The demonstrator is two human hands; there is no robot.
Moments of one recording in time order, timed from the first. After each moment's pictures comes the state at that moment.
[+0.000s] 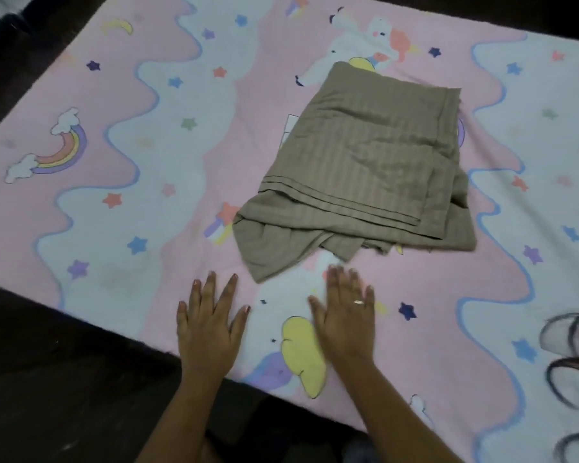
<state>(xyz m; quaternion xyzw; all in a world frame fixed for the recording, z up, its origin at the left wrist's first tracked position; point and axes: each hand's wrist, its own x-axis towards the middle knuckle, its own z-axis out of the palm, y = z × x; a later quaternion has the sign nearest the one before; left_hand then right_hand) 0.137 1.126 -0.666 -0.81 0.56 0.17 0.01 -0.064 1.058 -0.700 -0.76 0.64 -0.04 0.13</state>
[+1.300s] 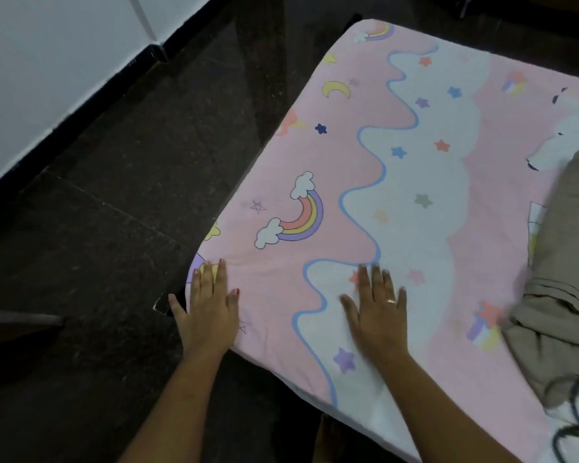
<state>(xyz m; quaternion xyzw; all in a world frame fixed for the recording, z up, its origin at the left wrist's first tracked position) 0.596 1.095 -0.645 -0.89 0.42 0.15 0.01 0.349 1.001 -0.691 -0.79 0.60 0.01 0.14</state>
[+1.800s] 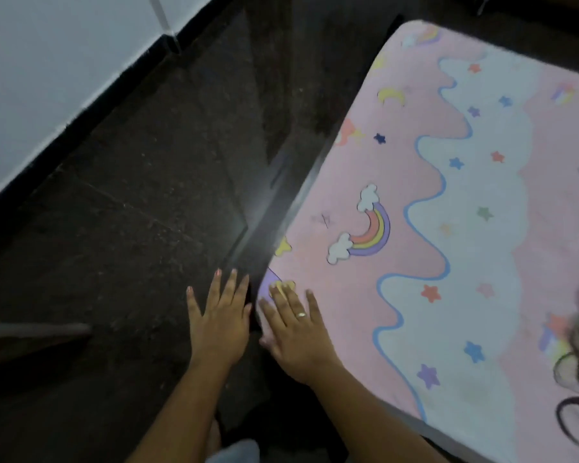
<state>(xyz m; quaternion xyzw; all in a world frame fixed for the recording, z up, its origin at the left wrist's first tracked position) 0.732 1.124 -0.632 -0.82 0.54 0.13 0.09 0.579 1.081 -0.653 -0.91 0.35 0.13 0.17</state>
